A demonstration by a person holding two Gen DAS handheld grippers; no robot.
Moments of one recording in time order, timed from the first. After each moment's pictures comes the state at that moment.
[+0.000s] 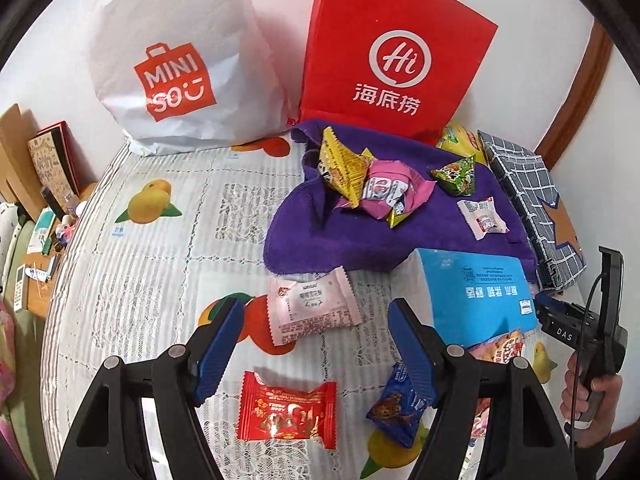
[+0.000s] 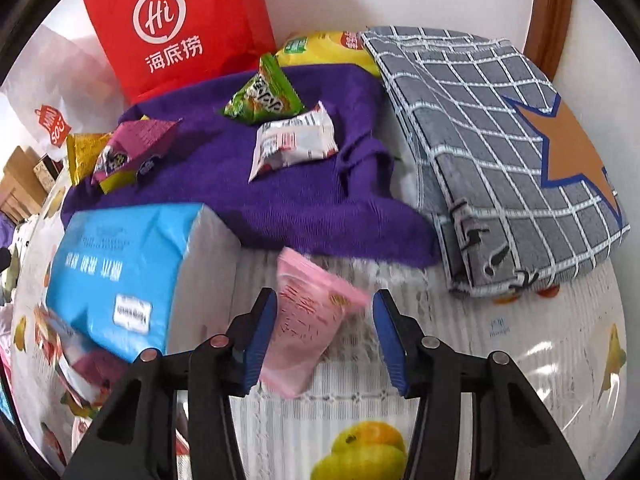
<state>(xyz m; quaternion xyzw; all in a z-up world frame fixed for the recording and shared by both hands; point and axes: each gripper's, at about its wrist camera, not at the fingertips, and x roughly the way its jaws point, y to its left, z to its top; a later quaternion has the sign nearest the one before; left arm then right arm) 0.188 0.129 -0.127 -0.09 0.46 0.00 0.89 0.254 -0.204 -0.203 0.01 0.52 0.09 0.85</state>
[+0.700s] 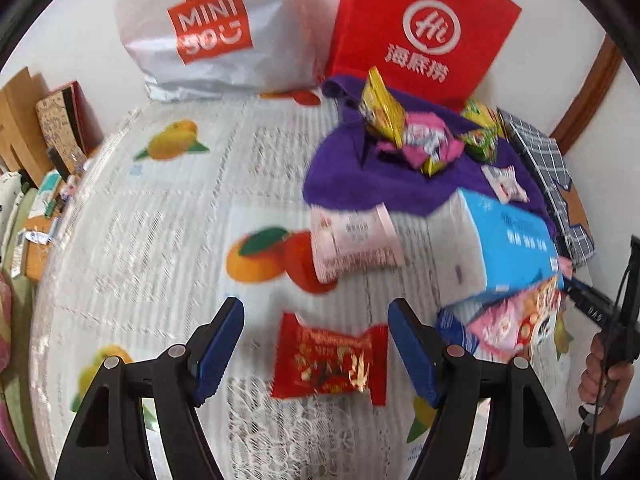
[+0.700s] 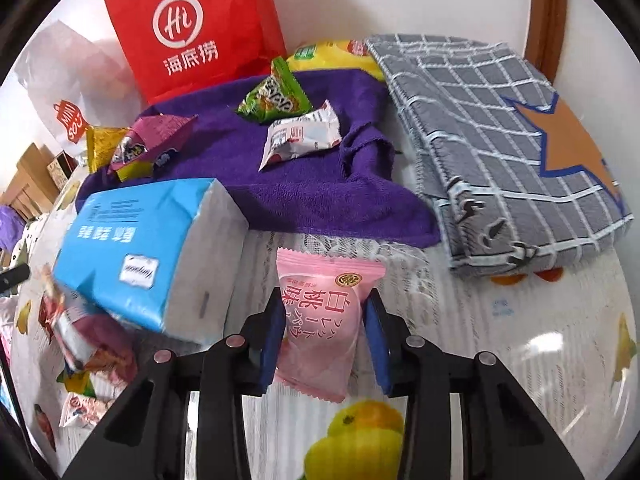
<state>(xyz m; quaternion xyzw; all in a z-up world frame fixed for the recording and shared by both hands) 0.160 0.152 -0.169 -0.10 0.49 0.01 0.86 0.227 -0.212 -0.199 0.01 0.48 0.10 0.87</state>
